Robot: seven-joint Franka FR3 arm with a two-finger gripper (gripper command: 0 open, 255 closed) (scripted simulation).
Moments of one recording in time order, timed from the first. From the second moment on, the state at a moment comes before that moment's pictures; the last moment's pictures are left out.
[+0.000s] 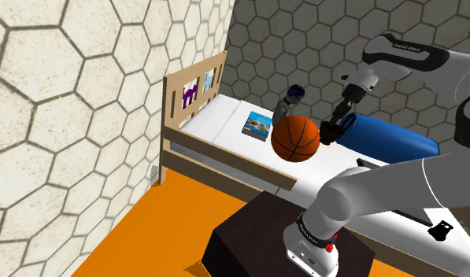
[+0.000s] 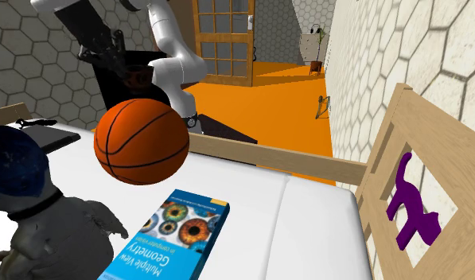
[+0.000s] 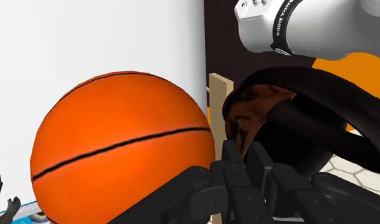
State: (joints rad) arm -0.16 -0.58 -0.73 -2.16 -0.07 1.38 -1.10
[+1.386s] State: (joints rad) arm -0.22 -0.61 -1.12 -1.92 -0.41 1.20 -1.56
